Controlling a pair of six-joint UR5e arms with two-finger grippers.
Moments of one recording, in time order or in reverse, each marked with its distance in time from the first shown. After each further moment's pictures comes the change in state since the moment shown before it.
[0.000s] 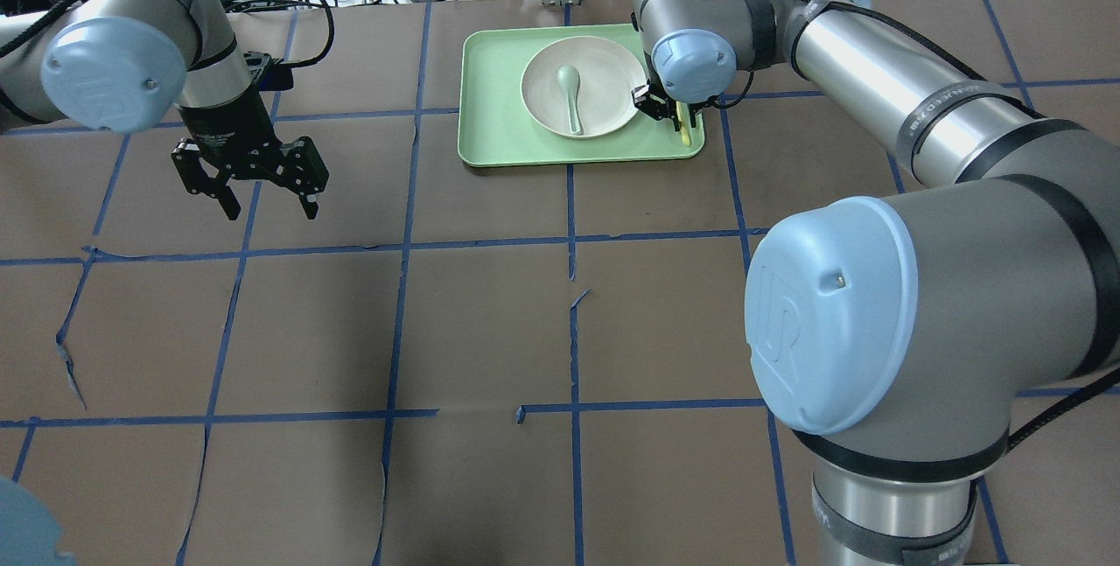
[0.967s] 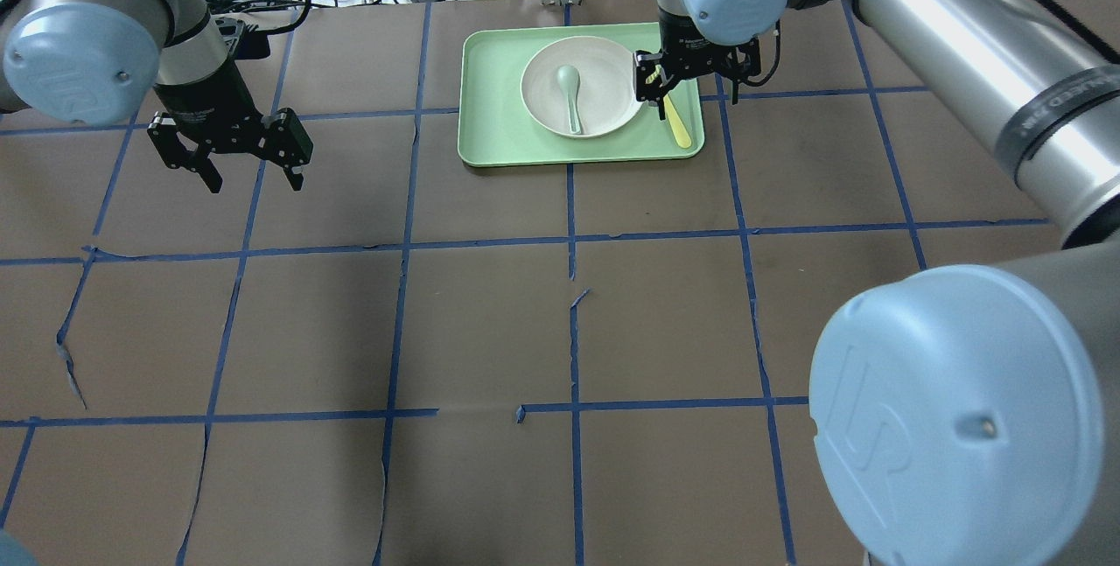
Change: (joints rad) left arm 0.005 0.054 0.024 0.072 0.001 -0.026; right arm -0.009 -0.251 0.016 0.343 0.086 -0.011
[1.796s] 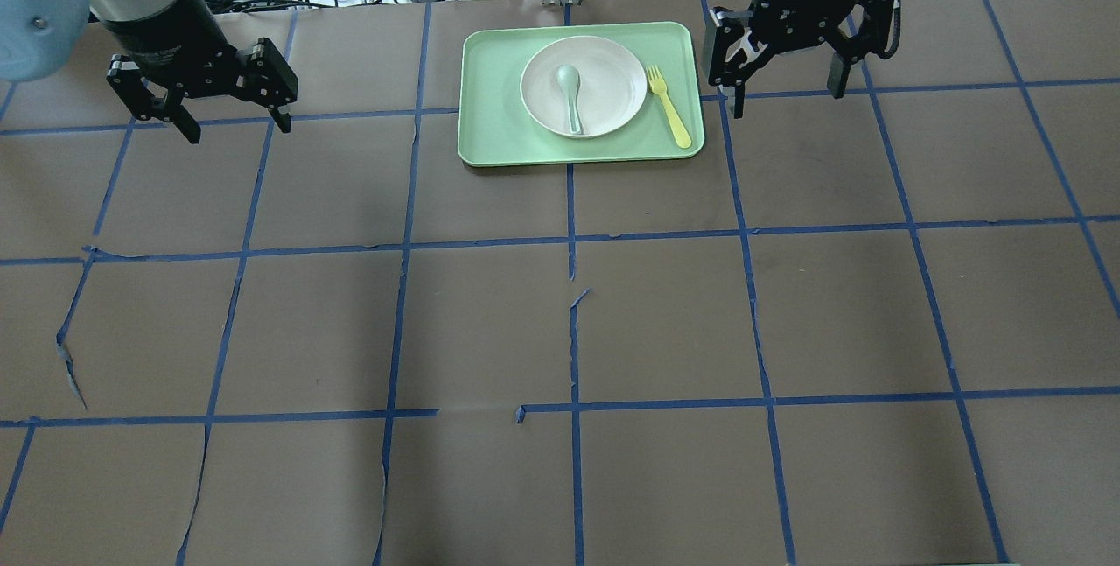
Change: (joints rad) left arm -0.021 0.078 0.092 -0.097 -0.086 -0.101; right arm -0.057 -0.309 0.010 0.379 0.046 -0.076
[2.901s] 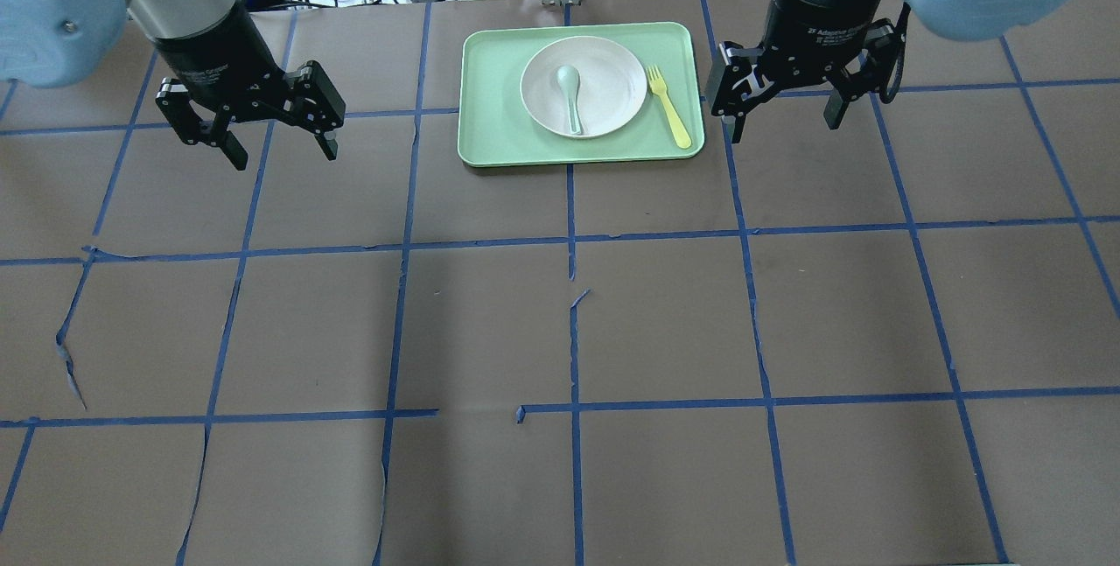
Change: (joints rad) left arm -0.087 0.006 -0.007 -0.058 -0.017 -0.040; right arm -0.018 -0.115 0.221 -0.237 0.051 -0.005
